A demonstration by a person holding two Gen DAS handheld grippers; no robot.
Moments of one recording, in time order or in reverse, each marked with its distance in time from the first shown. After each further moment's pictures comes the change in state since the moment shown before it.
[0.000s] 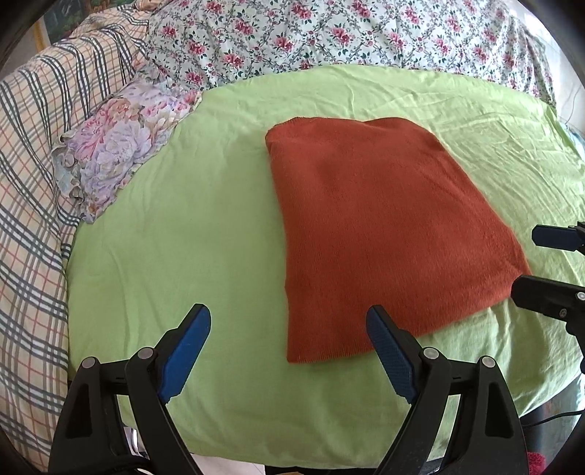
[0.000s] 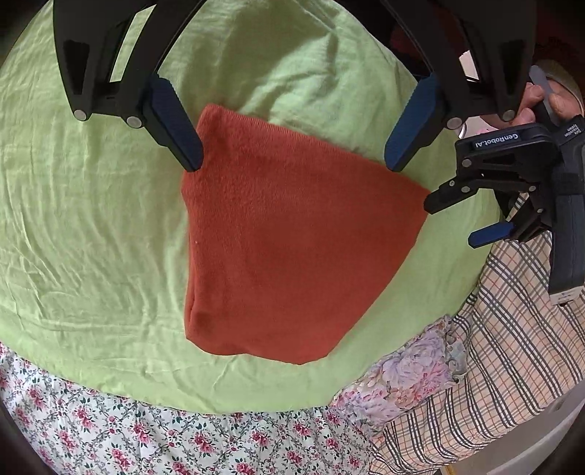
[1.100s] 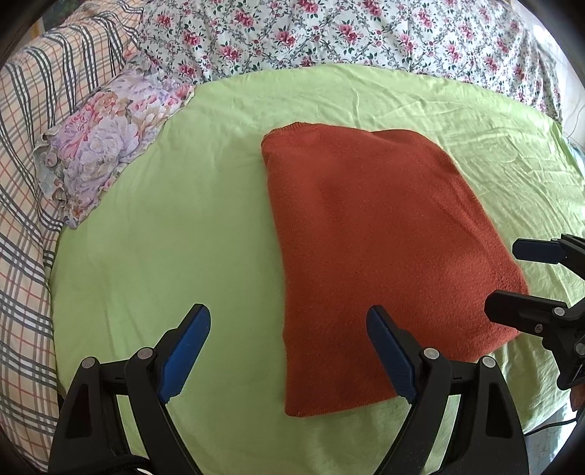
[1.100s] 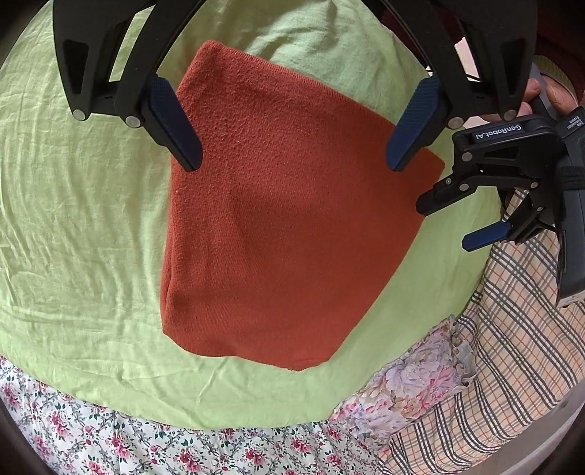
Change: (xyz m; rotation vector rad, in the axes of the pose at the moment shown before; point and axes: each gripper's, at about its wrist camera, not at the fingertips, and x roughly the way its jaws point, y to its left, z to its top) left arm 0.024 0.004 0.033 -0.037 0.031 -0.043; right arm 0.031 0.001 0.040 0.008 0.075 0.034
